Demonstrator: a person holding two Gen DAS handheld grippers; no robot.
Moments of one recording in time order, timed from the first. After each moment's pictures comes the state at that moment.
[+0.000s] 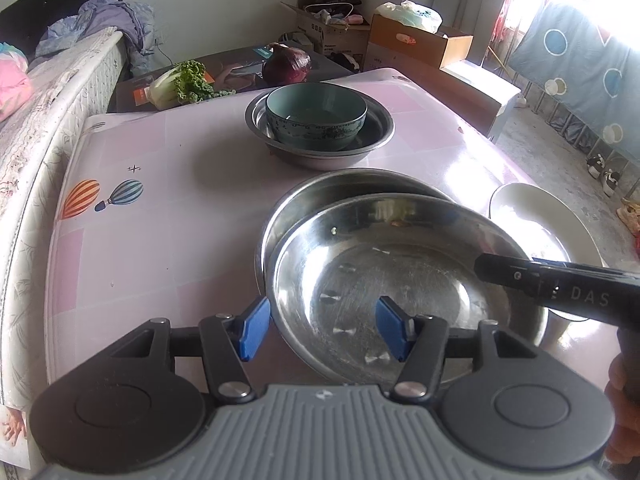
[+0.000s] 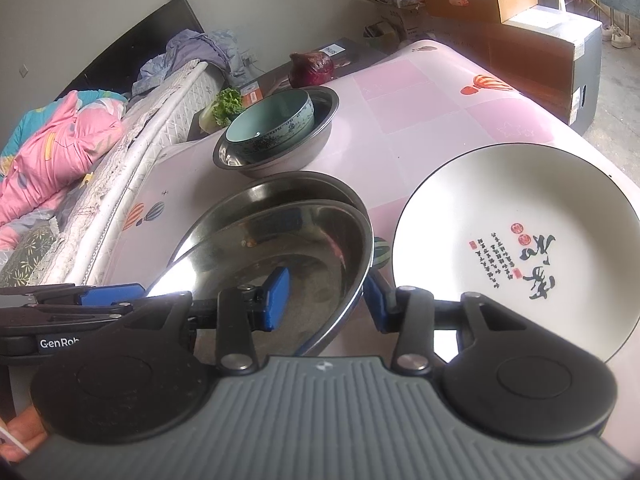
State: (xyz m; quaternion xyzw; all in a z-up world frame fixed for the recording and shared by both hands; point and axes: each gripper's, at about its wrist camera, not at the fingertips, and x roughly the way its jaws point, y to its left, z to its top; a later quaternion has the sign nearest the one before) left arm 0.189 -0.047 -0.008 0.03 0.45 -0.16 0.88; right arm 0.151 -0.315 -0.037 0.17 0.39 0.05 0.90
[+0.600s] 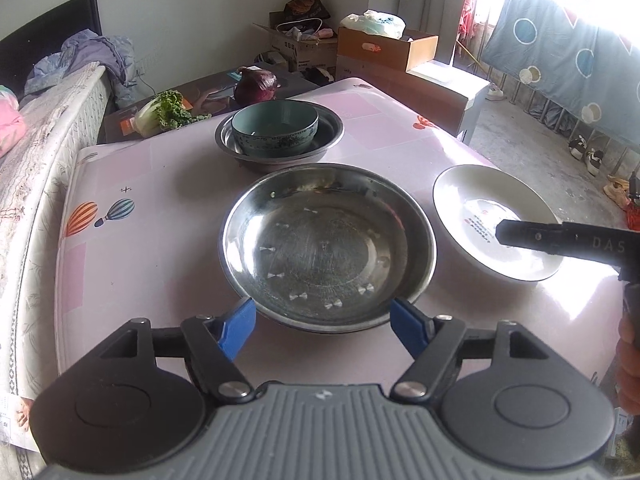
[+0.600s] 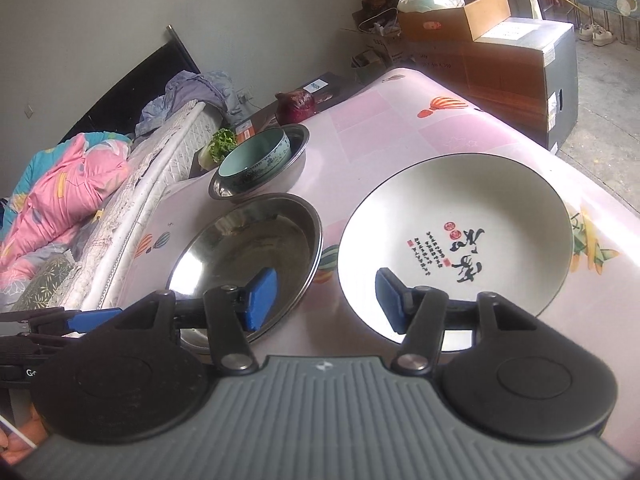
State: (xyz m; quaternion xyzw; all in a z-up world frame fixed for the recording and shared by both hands) left arm 0.132 -0.073 0.015 0.08 0.42 -0.18 0.89; right arm 0.087 -0.370 -0.021 0.21 0.34 0.04 0.92
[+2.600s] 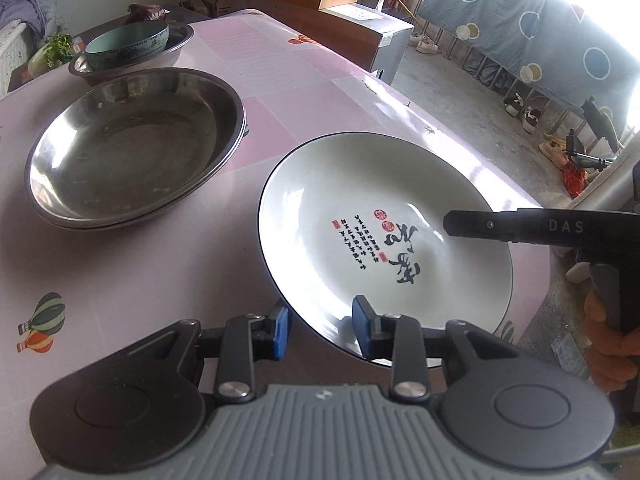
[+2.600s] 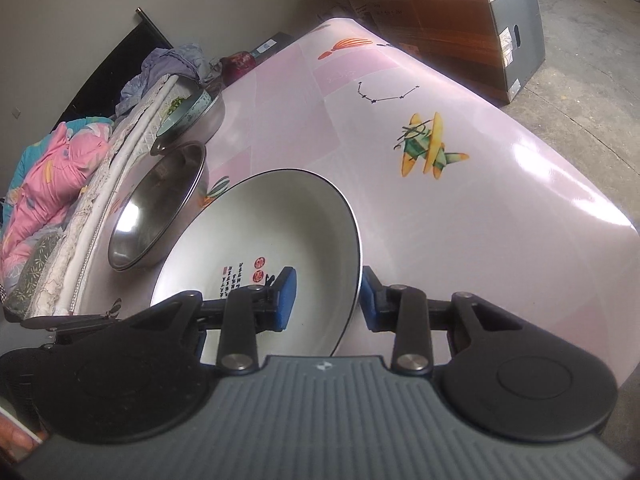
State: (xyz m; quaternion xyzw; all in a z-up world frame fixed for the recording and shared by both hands) left arm 0.078 -0.163 -0.054 0.05 0.49 -0.27 0.83; right arm 0.024 -0.475 -0.086 0.24 0.40 0.05 0.88
